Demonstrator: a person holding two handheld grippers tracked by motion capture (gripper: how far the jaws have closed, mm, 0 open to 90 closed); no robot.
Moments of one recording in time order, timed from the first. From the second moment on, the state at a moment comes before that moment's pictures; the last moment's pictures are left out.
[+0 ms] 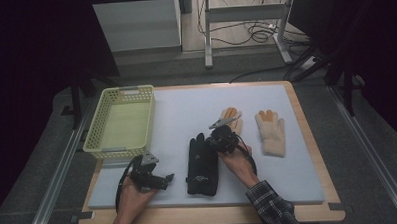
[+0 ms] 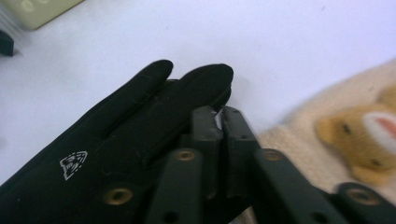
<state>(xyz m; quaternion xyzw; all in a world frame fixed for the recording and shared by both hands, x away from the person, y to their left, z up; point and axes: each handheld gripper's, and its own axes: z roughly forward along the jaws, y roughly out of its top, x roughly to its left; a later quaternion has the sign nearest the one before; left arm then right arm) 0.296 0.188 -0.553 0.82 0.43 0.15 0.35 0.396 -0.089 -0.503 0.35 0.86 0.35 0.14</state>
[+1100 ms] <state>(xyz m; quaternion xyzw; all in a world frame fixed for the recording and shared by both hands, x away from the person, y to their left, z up) 0.285 0.211 -0.549 0.81 0.45 0.16 0.35 0.307 -0.147 -0.527 0.31 0.87 0.38 0.07</state>
